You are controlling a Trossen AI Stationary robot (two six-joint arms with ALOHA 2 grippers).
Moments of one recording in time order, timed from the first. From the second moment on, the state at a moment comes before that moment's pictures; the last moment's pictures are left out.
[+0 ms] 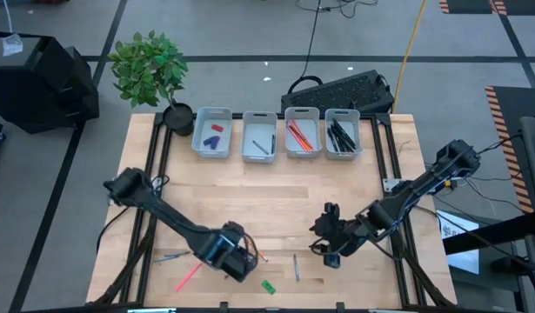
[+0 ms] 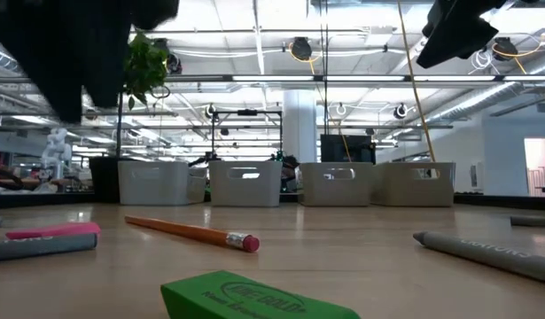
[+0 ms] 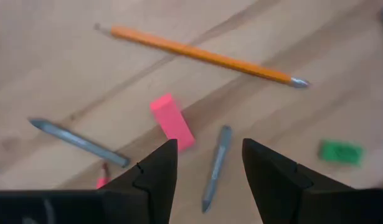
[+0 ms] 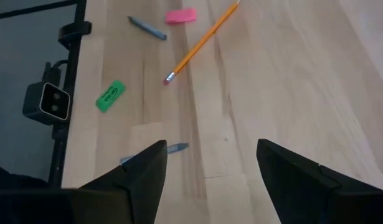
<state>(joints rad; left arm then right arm) -0.58 1.92 1.51 -1.04 -0.15 -1.65 0.60 1.40 0.95 -0.44 0.34 0.65</state>
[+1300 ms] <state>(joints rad) -0.59 2.10 1.44 -0.99 -0.12 -2.13 0.58 1.40 0.95 -0.44 0.23 0.72</state>
